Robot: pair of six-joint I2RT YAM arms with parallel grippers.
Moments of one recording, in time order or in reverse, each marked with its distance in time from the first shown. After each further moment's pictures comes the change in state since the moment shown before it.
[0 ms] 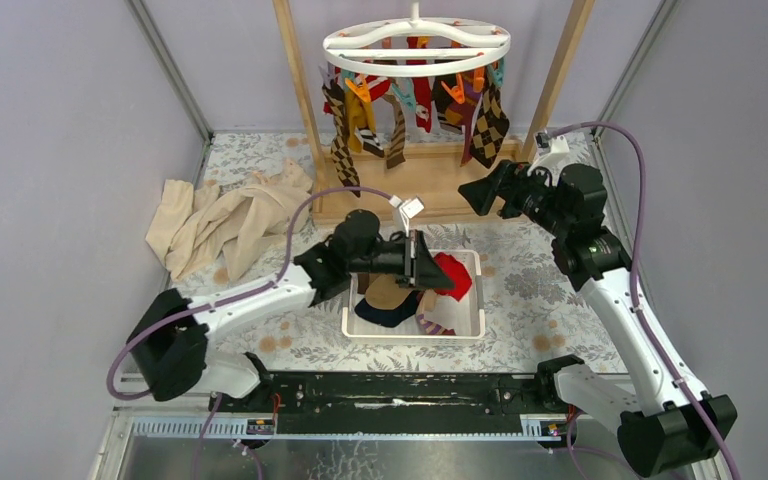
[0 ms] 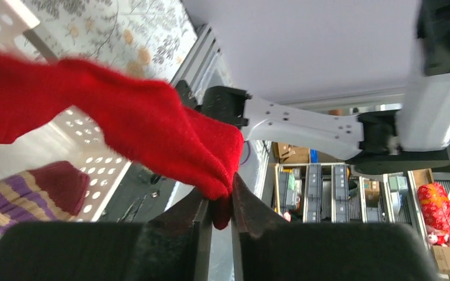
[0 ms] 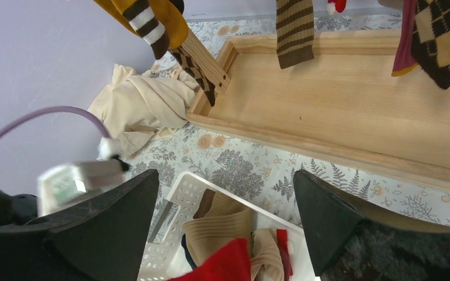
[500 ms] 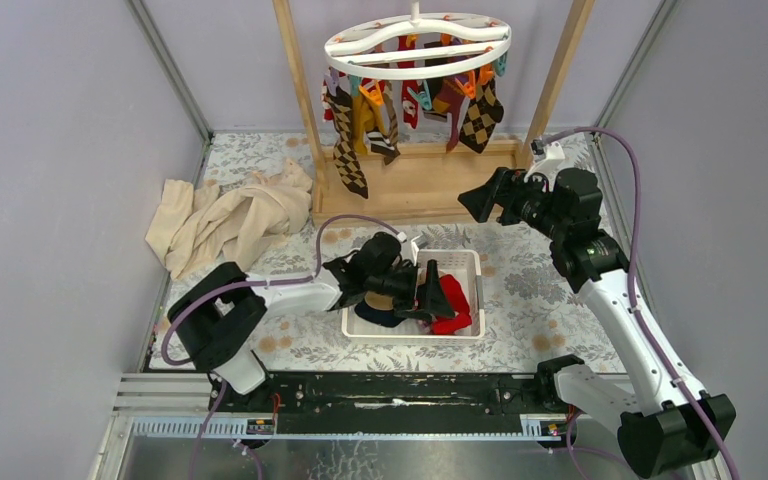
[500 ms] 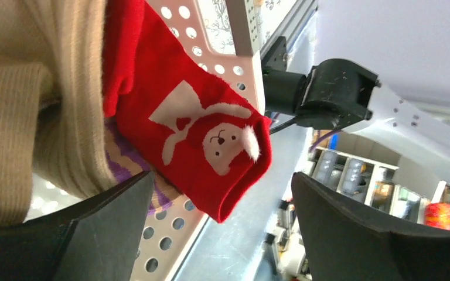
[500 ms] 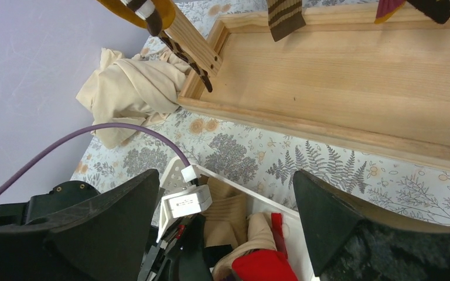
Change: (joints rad) left arm -0.021 0.263 -0.130 0.029 0.013 0.040; right arm 0.000 -0.014 -0.033 -0.045 0.000 -0.017
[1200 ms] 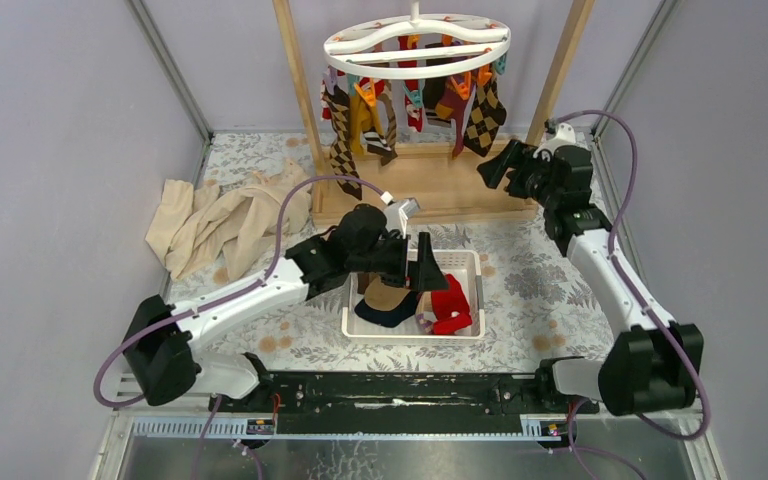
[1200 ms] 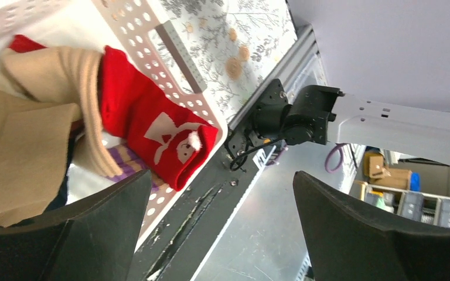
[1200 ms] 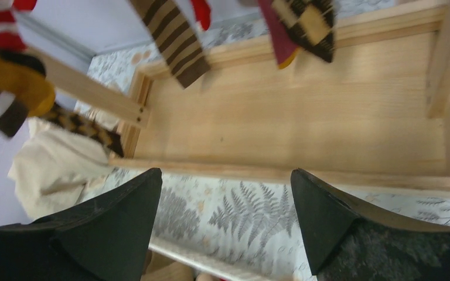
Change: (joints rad) left arm -0.001 -0.253 0.246 -0.448 -0.205 0.240; right arm -0.119 0.240 0.015 0.182 0.105 0.017
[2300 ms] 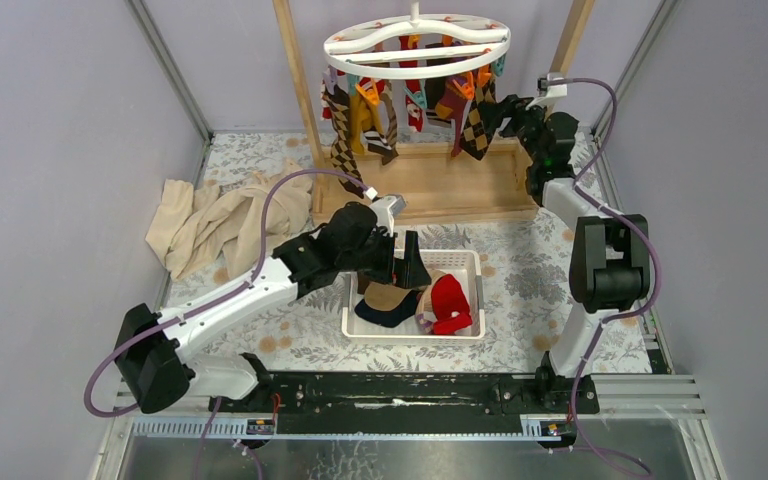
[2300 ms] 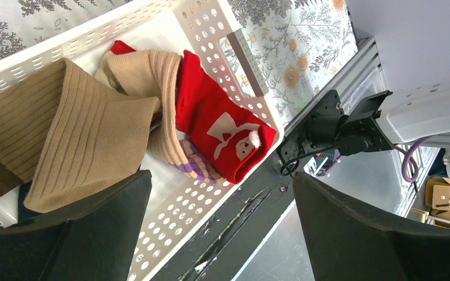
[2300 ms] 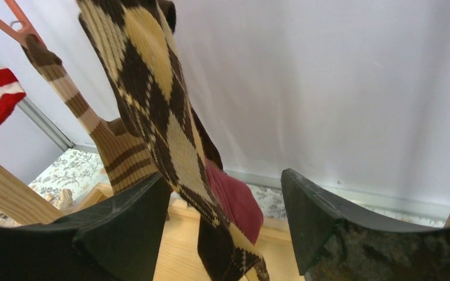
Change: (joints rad) left arm 0.038 -0.069 0.014 -0.174 -0.157 0.139; right arm -0.089 0.620 0.290 0.772 -0.063 -0.124
